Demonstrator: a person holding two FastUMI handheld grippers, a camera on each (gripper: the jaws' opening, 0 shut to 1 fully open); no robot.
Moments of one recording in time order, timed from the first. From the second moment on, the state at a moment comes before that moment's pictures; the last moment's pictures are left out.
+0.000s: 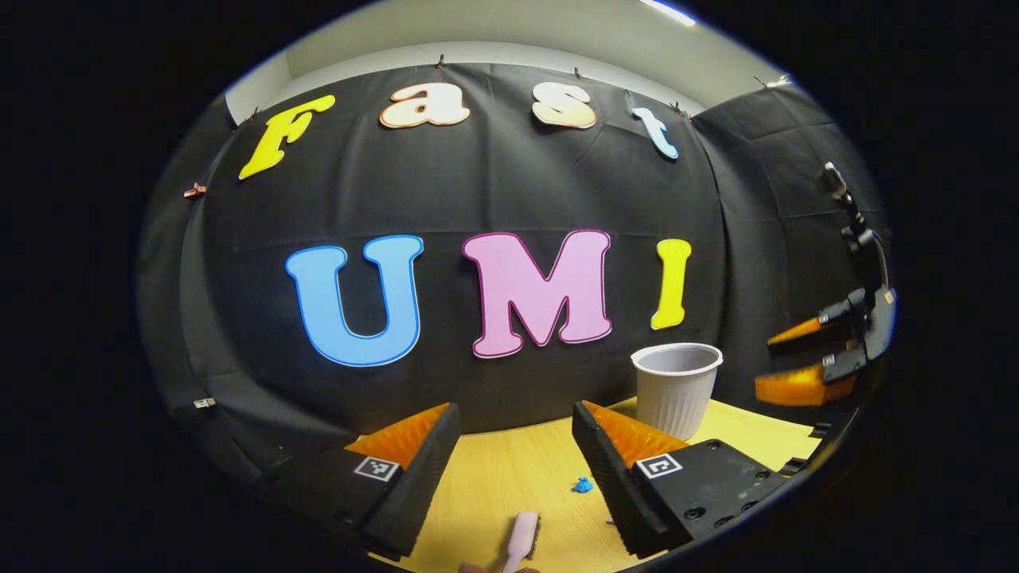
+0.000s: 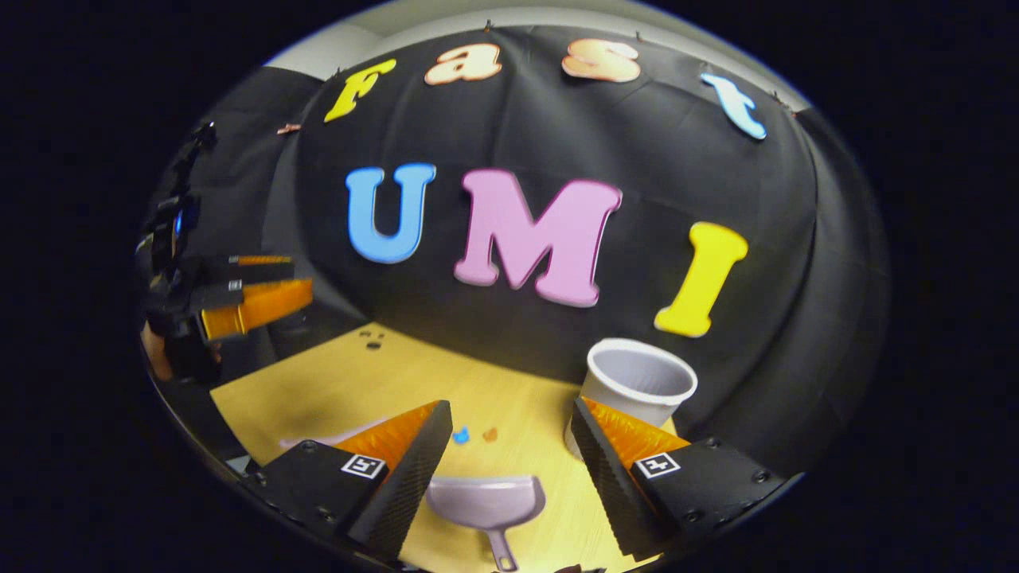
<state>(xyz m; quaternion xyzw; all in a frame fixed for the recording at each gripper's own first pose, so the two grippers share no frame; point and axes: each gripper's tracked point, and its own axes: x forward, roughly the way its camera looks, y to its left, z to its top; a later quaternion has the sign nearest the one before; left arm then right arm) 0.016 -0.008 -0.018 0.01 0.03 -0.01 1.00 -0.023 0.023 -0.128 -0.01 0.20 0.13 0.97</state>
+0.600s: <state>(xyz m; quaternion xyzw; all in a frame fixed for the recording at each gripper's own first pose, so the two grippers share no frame) 0.008 -0.011 -0.048 0.01 0.06 0.00 1.00 -0.096 0.016 -0.362 -0.05 0.49 0.17 0.86</state>
